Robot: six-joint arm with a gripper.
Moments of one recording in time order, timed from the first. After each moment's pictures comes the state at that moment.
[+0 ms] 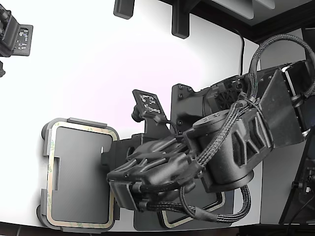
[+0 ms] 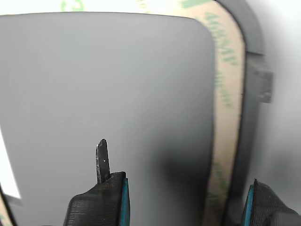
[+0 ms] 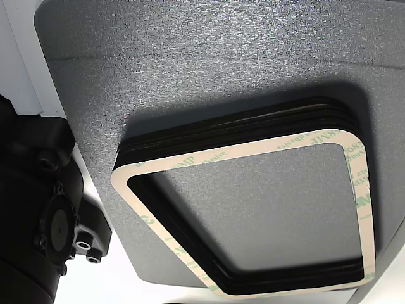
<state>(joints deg) 28.7 82.0 79.1 86.0 8.0 117.7</state>
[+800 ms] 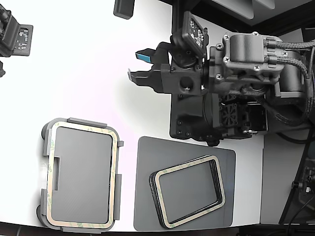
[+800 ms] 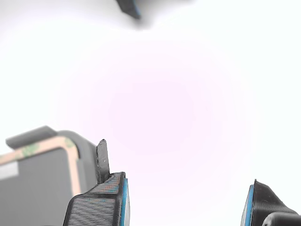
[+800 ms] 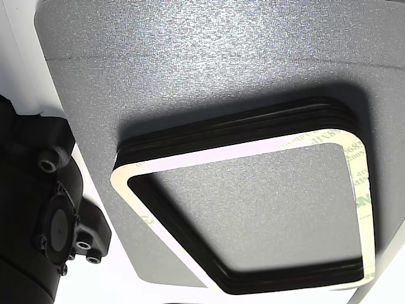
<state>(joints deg) 1.1 139.4 128.1 56.2 5.1 17.8</state>
